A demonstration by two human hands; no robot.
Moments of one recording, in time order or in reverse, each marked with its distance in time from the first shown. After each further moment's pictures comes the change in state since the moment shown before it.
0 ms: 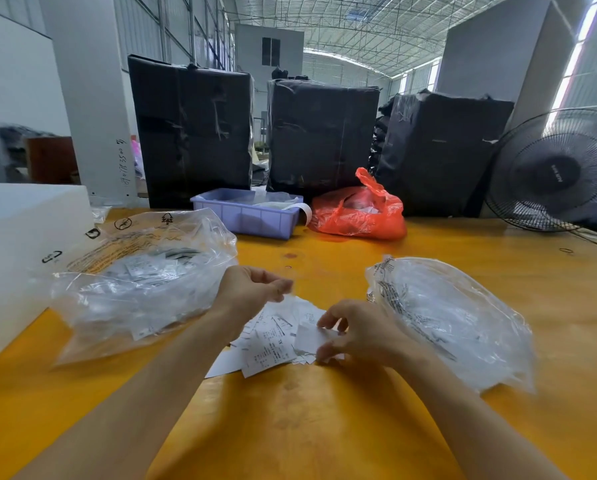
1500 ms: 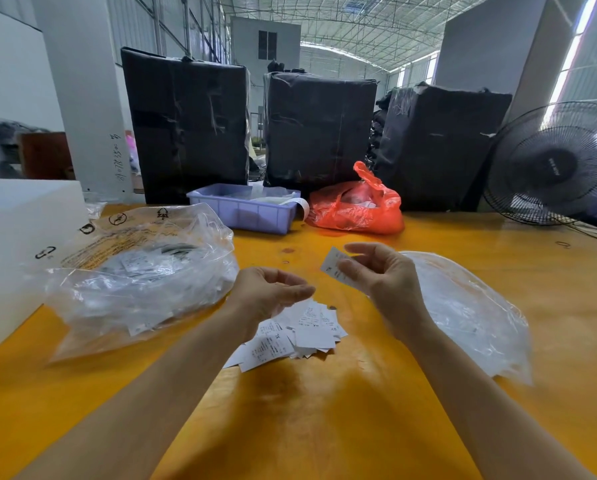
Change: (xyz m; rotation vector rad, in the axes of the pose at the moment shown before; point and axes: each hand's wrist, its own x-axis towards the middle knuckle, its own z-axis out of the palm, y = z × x) left_hand -0.007 0.003 0.016 -0.110 -0.131 -0.117; right_hand 0.002 -0.005 -0.020 0.923 0.535 -0.117
